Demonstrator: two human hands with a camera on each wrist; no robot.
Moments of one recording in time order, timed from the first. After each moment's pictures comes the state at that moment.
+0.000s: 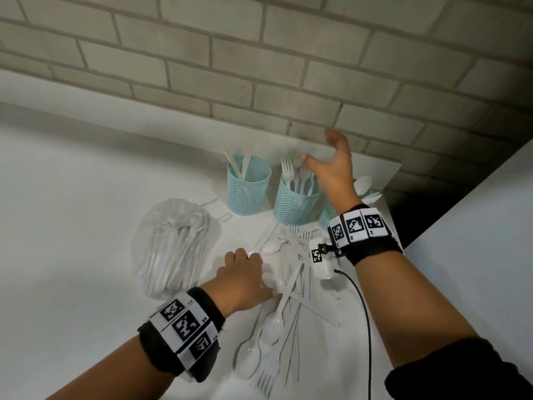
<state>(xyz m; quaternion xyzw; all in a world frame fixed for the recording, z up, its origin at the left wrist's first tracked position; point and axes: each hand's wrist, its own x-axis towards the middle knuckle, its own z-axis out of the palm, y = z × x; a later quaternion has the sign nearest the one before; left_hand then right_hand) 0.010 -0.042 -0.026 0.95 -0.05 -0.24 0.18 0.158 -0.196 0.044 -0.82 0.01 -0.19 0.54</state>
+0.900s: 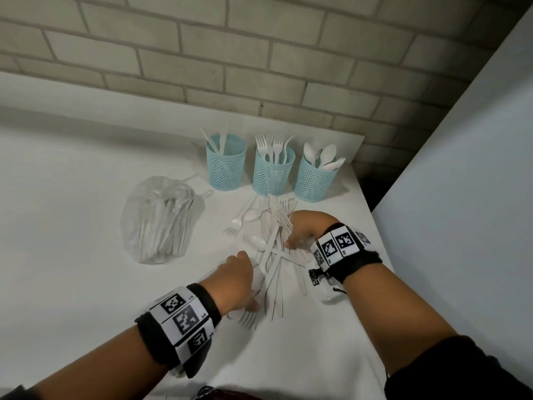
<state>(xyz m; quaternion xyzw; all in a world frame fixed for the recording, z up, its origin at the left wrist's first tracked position) -0.057 -0.058 -0.030 0.95 -0.08 -0.28 0.15 0.045 -0.221 -0.013 -0.96 -0.02 0.29 0.01</state>
